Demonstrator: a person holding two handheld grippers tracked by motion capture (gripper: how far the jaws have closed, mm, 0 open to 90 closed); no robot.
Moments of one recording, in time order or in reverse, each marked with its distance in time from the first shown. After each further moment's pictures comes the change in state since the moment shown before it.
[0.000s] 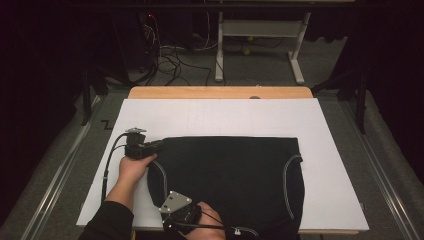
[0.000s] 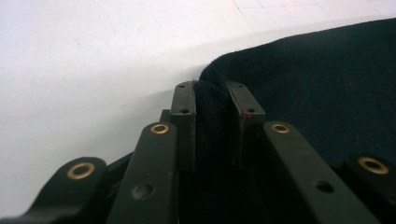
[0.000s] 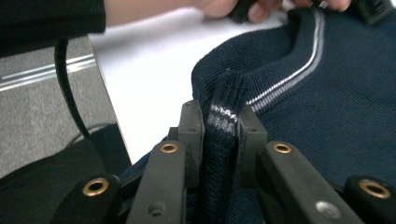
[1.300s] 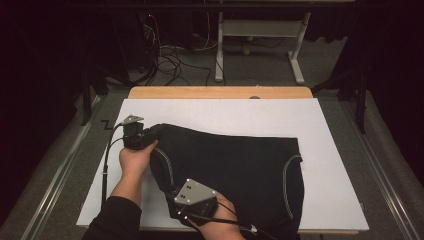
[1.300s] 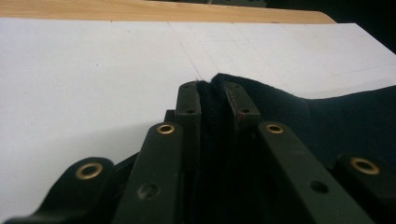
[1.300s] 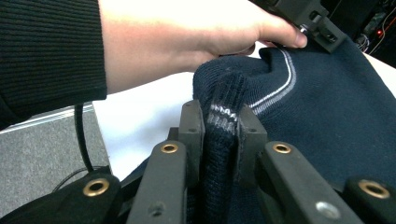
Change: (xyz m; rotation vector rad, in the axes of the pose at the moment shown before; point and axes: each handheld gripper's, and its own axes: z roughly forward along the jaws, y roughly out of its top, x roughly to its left) left arm -0.035 0.033 -0.030 -0.197 0.064 0.015; right arm -0.026 0.019 -0.058 -0.194 -0.030 -0.003
